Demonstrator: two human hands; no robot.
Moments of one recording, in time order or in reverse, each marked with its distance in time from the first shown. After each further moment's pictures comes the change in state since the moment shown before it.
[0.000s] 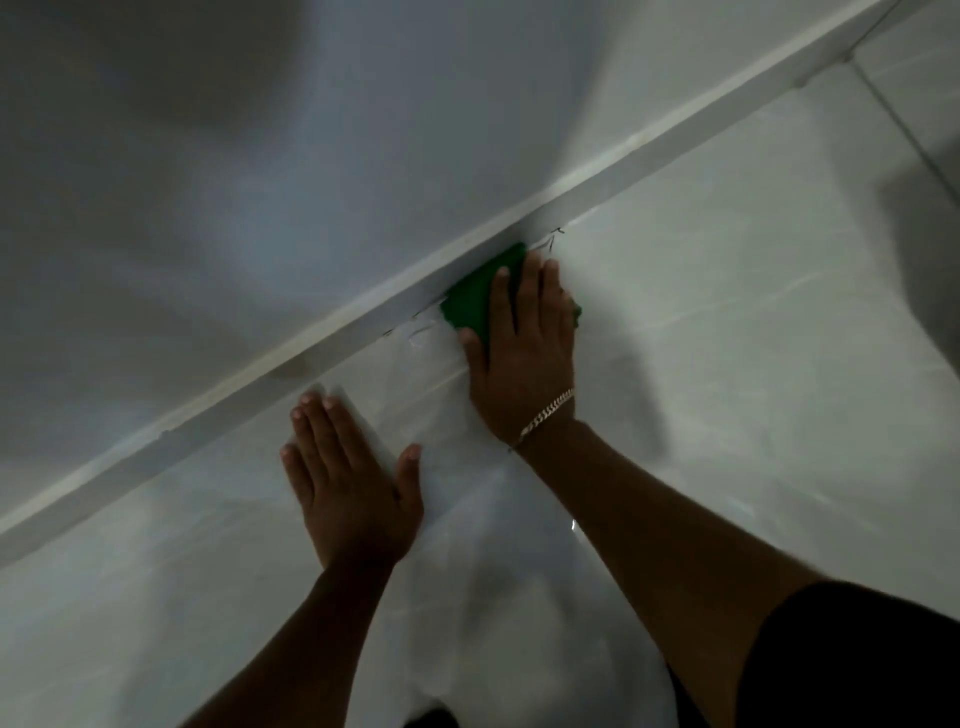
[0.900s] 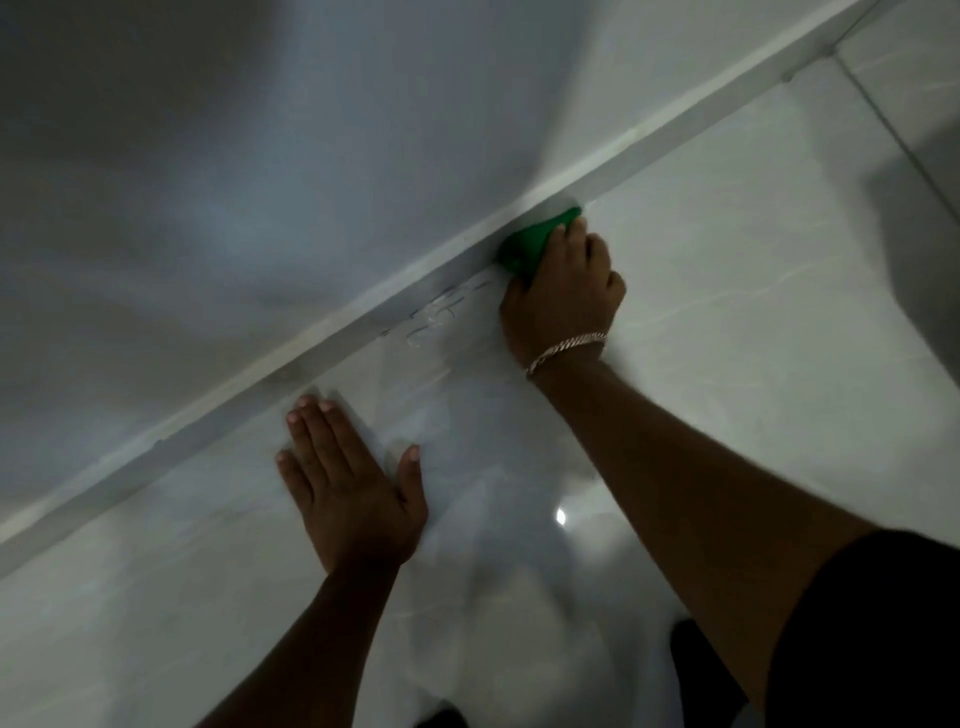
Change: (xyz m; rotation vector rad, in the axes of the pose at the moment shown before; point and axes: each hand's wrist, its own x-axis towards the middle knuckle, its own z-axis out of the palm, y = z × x) left_hand 0.000 0.000 0.001 -0.012 0.040 0.002; right_hand 0.046 0.003 -0.030 -0.099 0.008 0.339
